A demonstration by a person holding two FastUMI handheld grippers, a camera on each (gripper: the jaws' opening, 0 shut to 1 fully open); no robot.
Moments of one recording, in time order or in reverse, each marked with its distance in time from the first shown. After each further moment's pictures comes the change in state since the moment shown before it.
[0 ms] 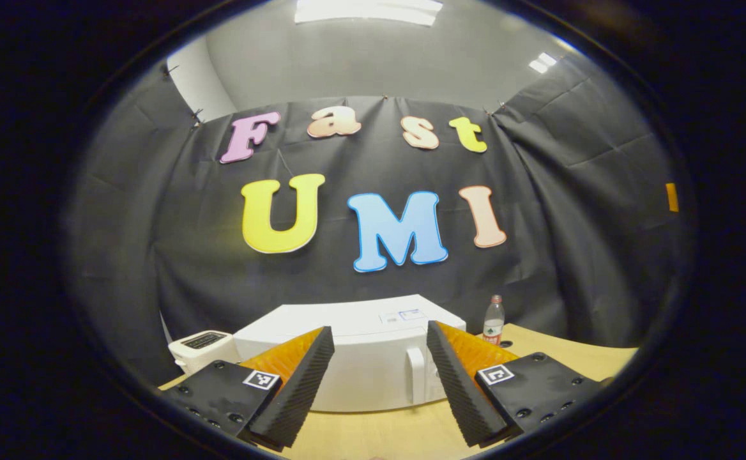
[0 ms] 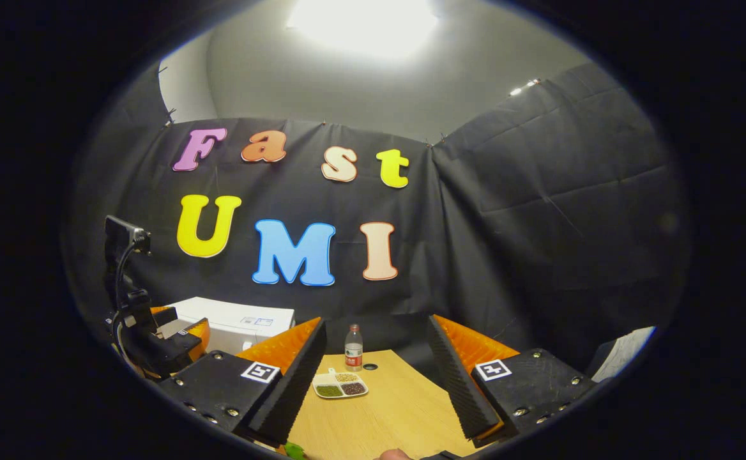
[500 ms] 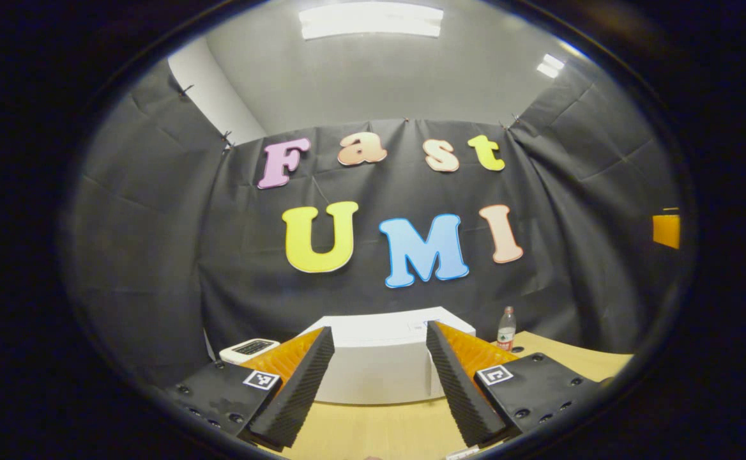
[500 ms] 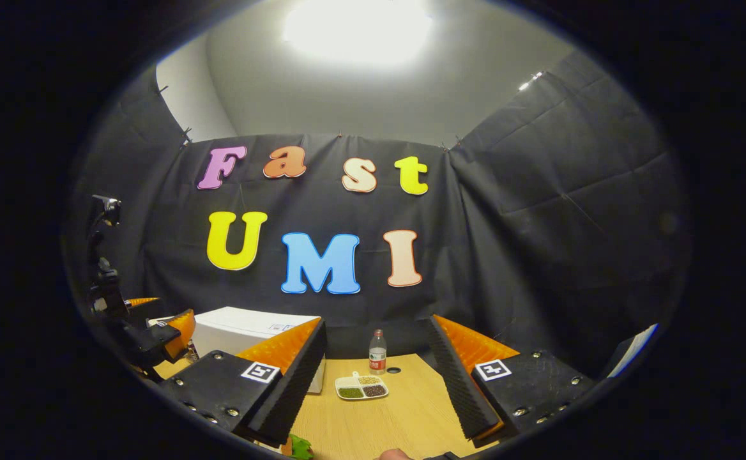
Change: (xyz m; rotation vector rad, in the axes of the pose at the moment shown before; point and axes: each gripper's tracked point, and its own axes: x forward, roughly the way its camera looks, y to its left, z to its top) left arm -0.105 0.023 0.058 0.022 -0.059 0.138; right arm -0.018 -0.003 0.012 0.054 -0.037 0.142
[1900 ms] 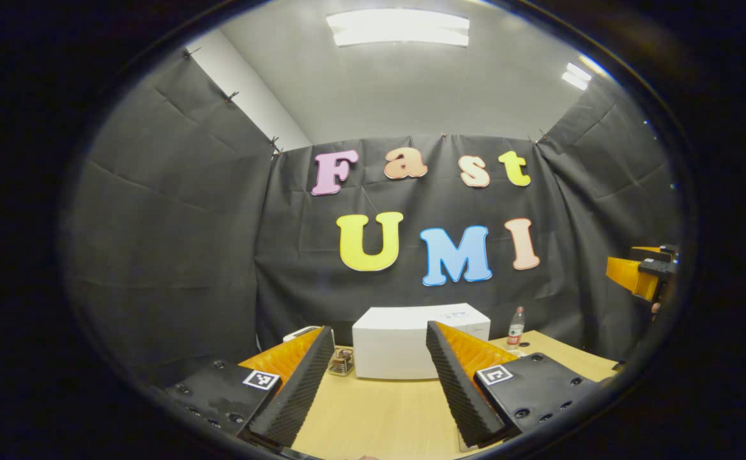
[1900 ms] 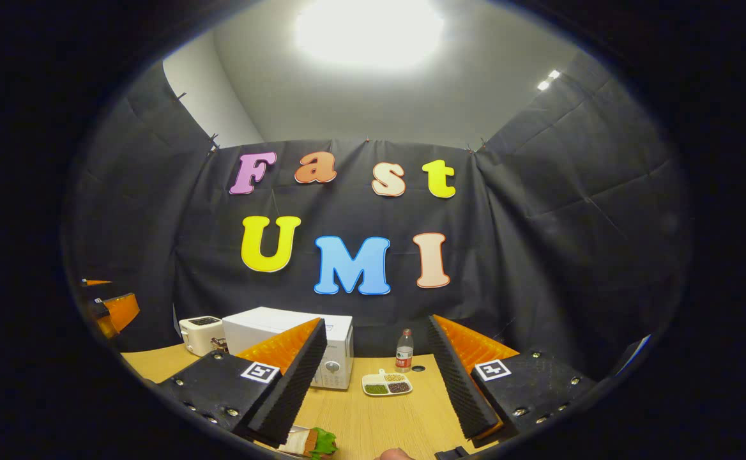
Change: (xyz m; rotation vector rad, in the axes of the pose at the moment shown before) left arm -0.202 0.079 0.063 -0.033 0.003 0.168; right arm -0.041 0.029 0.017 0.006 -0.011 0.158
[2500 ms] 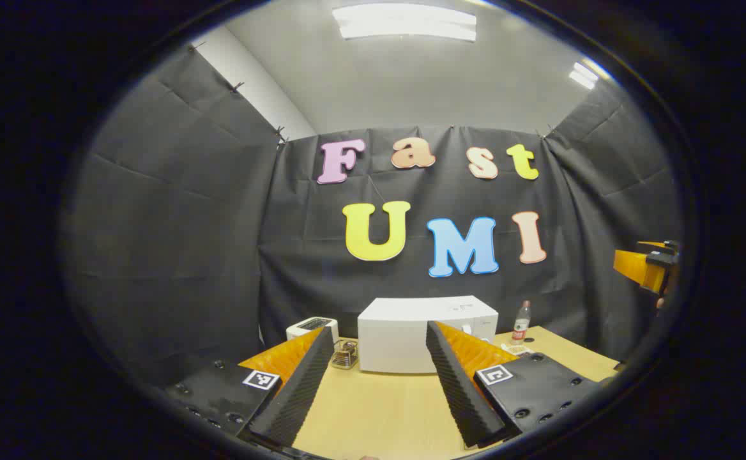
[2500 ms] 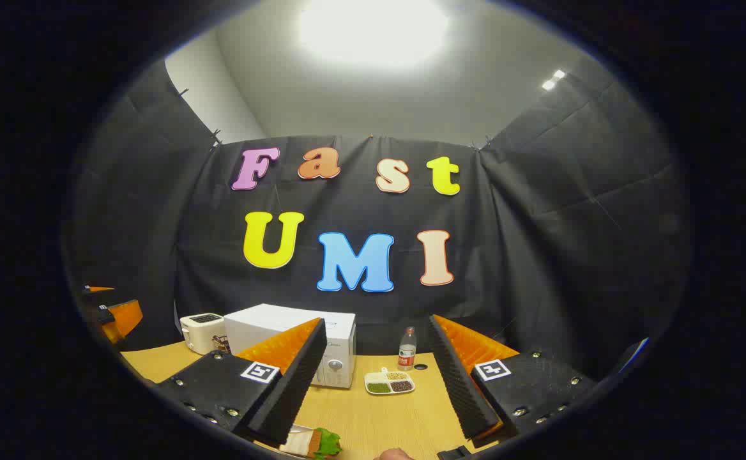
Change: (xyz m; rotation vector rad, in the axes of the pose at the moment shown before) left arm 0.011 0.019 -0.017 -0.021 0.046 0.019; right arm 0.006 0.014 0.000 -0.007 0.019 0.013
